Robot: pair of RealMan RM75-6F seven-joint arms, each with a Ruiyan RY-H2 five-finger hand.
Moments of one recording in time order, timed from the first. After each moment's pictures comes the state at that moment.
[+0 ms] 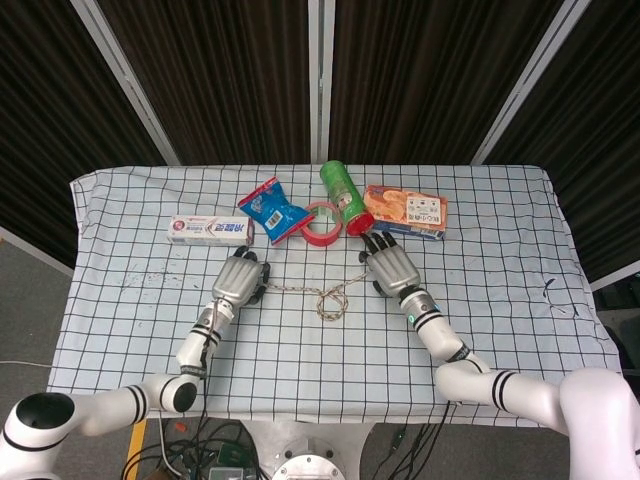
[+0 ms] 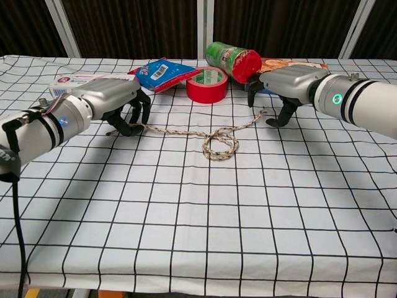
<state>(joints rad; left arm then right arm) -0.81 -1.82 -0.21 -1.15 1.05 0.92 0.40 0.90 -1.65 0.17 -1.22 -0.95 0.79 -0.50</state>
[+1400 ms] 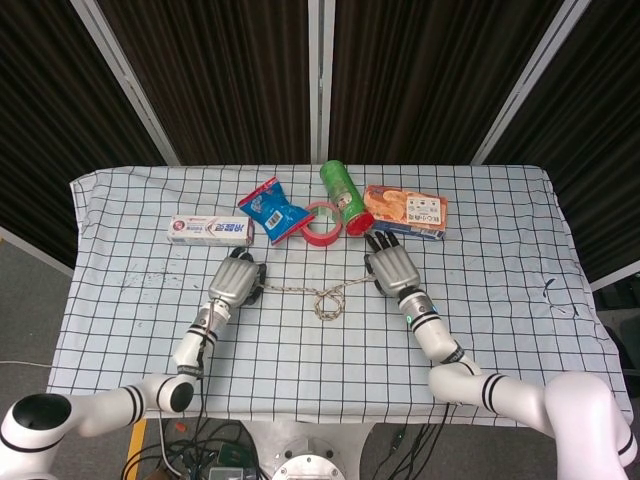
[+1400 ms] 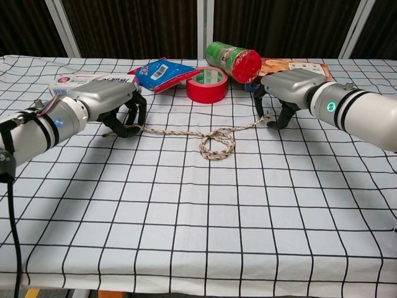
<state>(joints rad) -0.80 -1.81 -0.21 -1.15 1.05 0.91 0.38 0.89 -1.73 0.18 -1.13 -0.95 0.83 -0.49</state>
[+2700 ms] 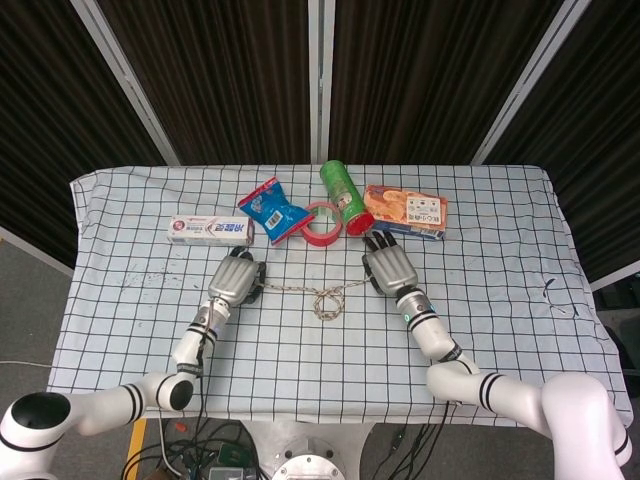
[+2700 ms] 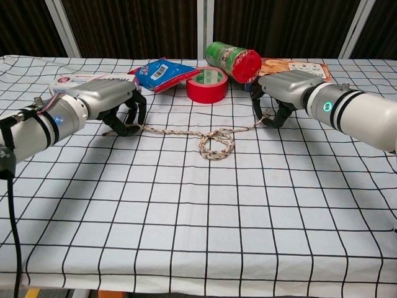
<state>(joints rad) -0.80 -1.81 -0.21 -1.14 1.04 0.90 0.37 0.89 -1.74 0.19 -1.10 -0.97 0.81 -0.45</state>
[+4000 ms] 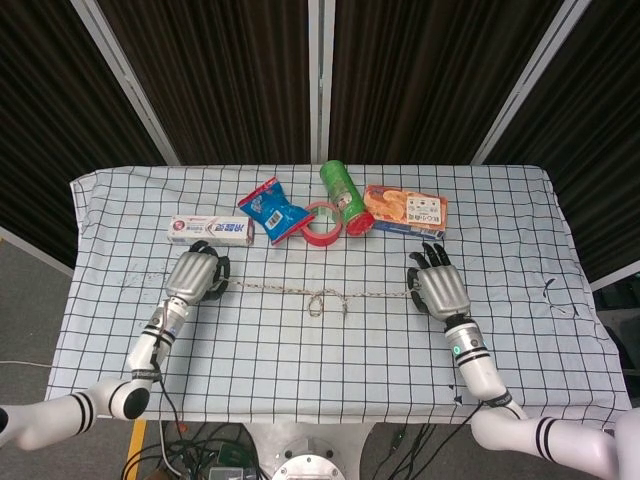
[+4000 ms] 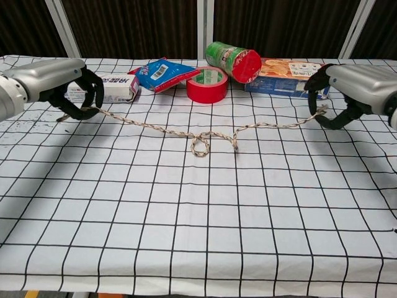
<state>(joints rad) -0.68 -1.58 -0.17 -1.31 1.14 0.97 0.19 0.62 -1.53 0.11 -1.45 -1.09 1.13 -0.38</state>
